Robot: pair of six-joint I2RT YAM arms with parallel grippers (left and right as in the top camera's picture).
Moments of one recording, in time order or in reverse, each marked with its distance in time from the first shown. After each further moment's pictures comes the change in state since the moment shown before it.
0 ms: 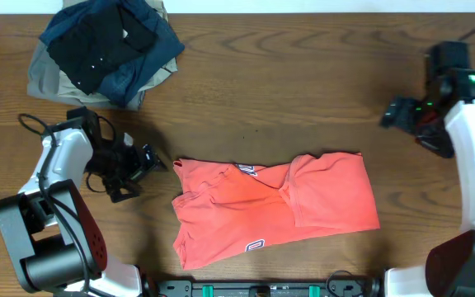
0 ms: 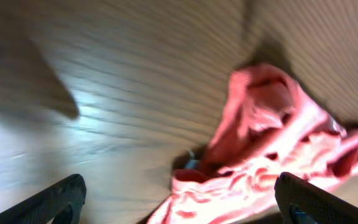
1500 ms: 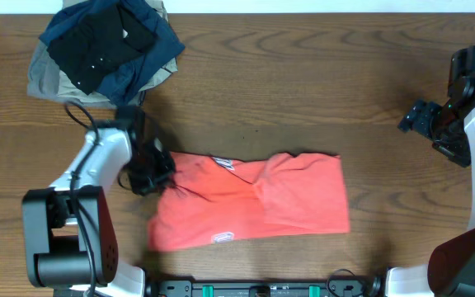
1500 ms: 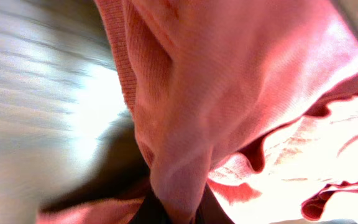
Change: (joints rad) left arm -0.238 -0.020 0.015 0.020 -0.187 -0.224; right arm -0.086 0.000 0.000 -0.025 0.023 0.000
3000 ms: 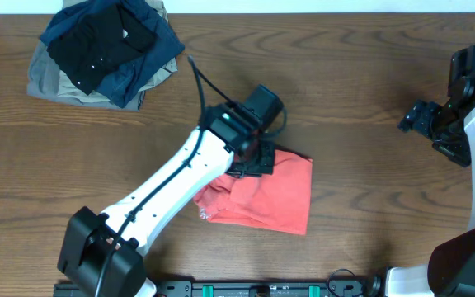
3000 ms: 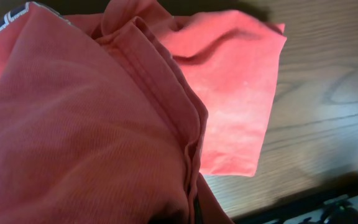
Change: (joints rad) left arm -0.753 -0.014 0.396 -0.055 -0.138 -0.217; right arm 0.000 0.000 0.000 0.000 0.000 0.000
